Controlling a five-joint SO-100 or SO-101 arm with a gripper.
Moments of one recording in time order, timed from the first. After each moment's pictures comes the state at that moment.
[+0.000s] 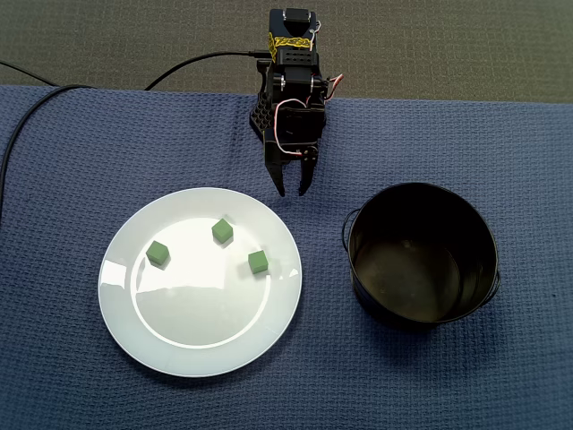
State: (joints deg) arm 0.1 182.4 170.6 77.8 -85.1
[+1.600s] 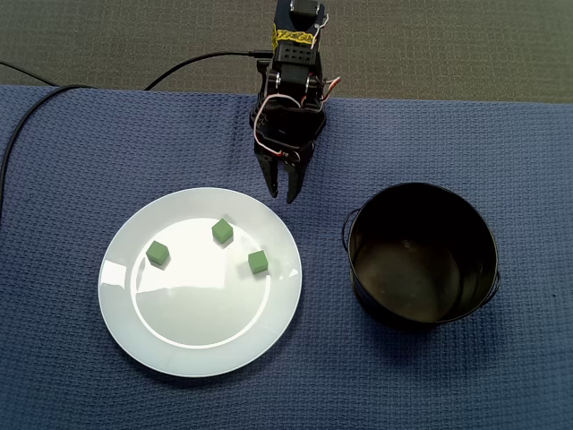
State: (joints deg) arm 6.9 166.9 157.8 66.9 -51.1
